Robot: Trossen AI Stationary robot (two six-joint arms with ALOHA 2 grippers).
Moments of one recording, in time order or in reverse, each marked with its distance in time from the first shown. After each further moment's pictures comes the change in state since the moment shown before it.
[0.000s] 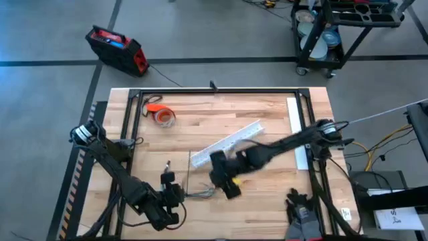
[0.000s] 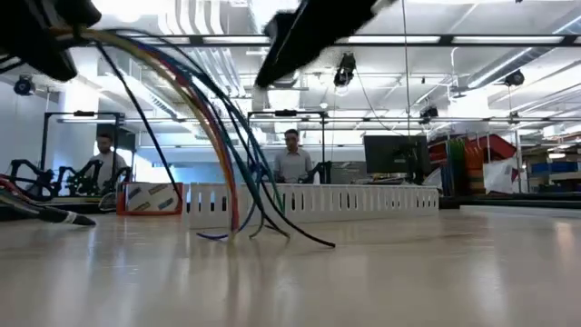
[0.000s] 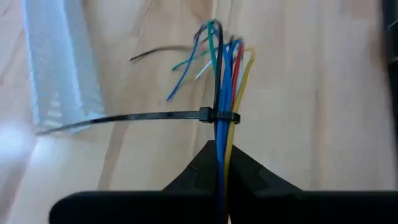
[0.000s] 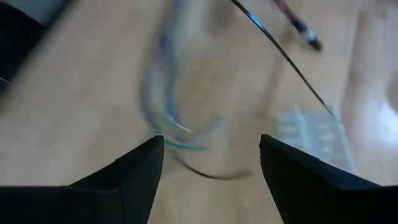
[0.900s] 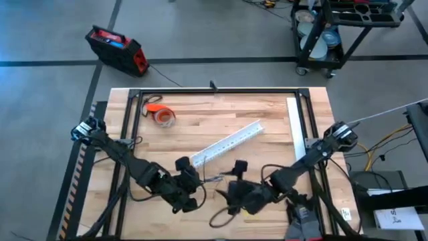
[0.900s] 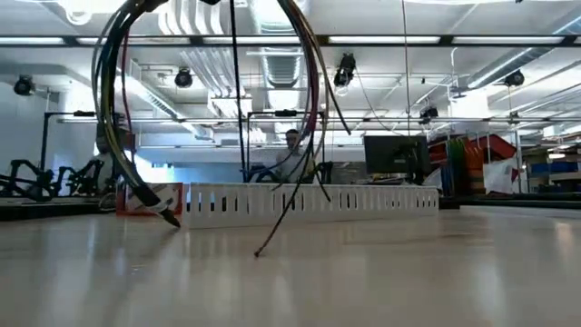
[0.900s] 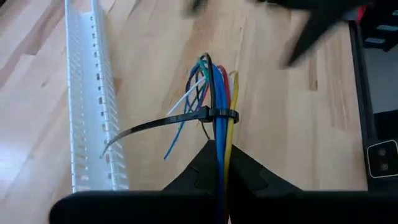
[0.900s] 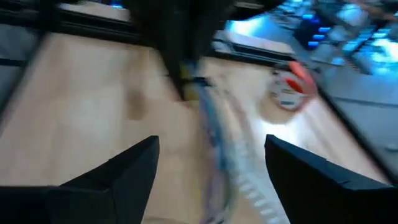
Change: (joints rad) left arm 0.209 -0.021 0.172 0.028 0.031 0.219; right arm 0.217 -0.068 -0.170 0.322 0.756 0.288
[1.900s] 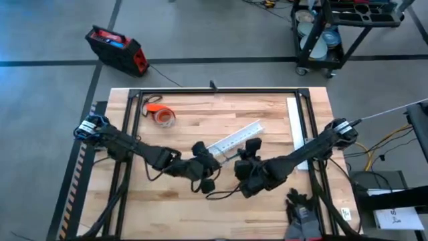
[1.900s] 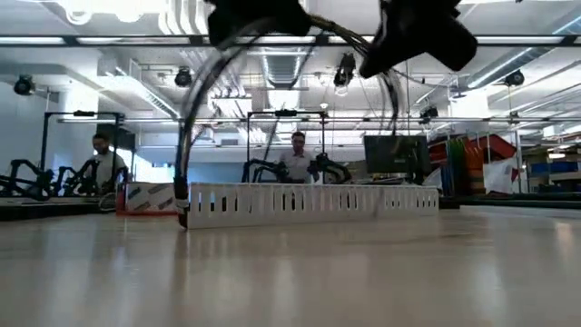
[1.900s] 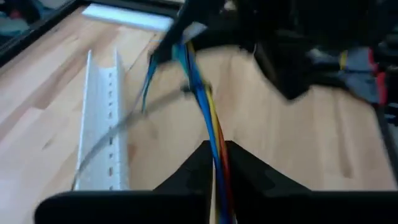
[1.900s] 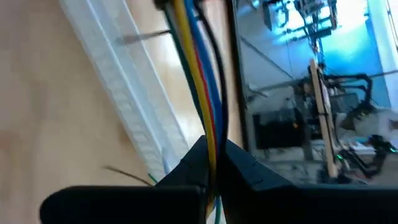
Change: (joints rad) left arm 0.236 0.021 -0.132 0.427 0.065 0.202; right arm -0.095 -0.072 0.012 -0.826 0.173 0.057
